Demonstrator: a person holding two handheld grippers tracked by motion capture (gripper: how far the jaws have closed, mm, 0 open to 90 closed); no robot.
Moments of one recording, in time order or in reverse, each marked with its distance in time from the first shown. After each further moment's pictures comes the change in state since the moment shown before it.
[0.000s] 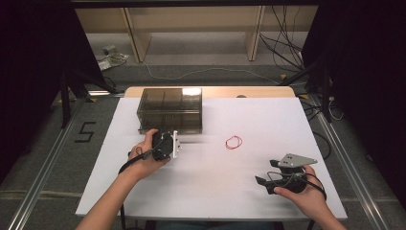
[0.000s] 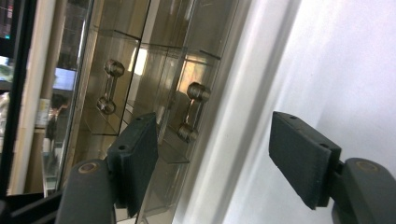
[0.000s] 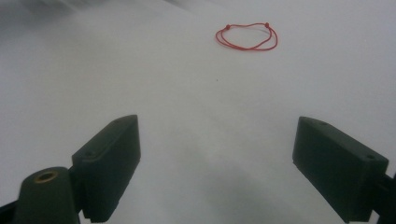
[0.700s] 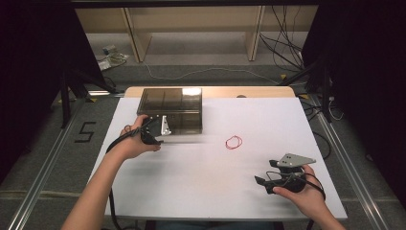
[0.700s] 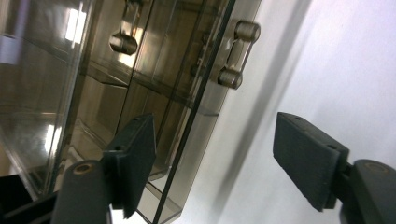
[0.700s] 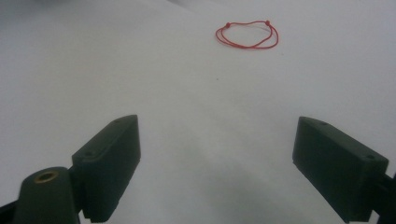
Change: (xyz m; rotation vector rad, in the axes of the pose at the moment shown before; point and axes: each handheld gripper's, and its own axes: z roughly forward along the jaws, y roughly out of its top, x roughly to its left) left arm 0.061 -0.017 0.010 0.121 -0.247 -0.056; right arm 0.001 0.000 0.002 0.004 -0.002 0.005
